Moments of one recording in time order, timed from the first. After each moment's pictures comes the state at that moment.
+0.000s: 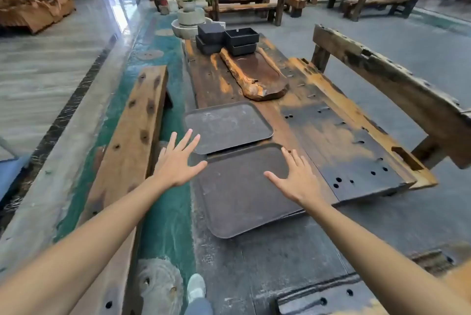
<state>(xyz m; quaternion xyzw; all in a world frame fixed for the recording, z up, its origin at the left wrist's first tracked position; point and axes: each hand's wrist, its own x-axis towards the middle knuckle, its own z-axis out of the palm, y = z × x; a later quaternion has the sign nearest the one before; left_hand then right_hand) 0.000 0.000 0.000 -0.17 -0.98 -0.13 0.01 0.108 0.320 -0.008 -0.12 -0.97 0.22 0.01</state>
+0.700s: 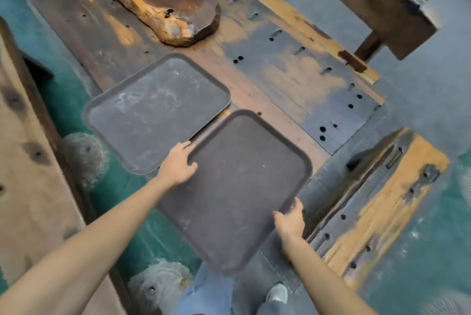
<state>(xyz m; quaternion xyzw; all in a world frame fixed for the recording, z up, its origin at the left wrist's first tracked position) -0.238 0.115 -0.178 -0.30 -0.90 -0.17 -0.27 0.055 0.265 -0.201 -0.69 -0.55 0.48 0.00</state>
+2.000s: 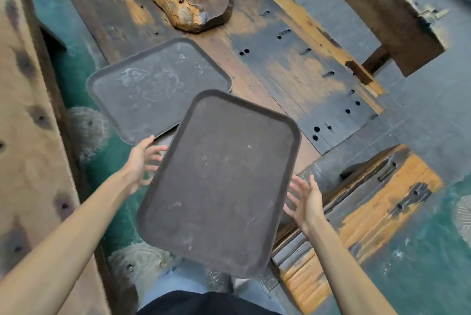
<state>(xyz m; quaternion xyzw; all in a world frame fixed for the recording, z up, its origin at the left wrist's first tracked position) -0.177 0.048 -0.126 0.16 -0.71 -0.52 -0.44 0.099 0.350 -0.153 -0.56 -0.36 0.75 0.05</state>
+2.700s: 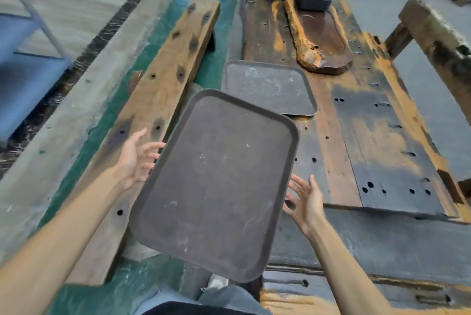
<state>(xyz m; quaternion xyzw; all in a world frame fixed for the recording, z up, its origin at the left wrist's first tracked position) 0.108 -0.136 -0.058 0.33 -0.62 -0.69 -0.20 0.135 0.286 -0.099 -0.32 -0.53 0.76 -0.17</state>
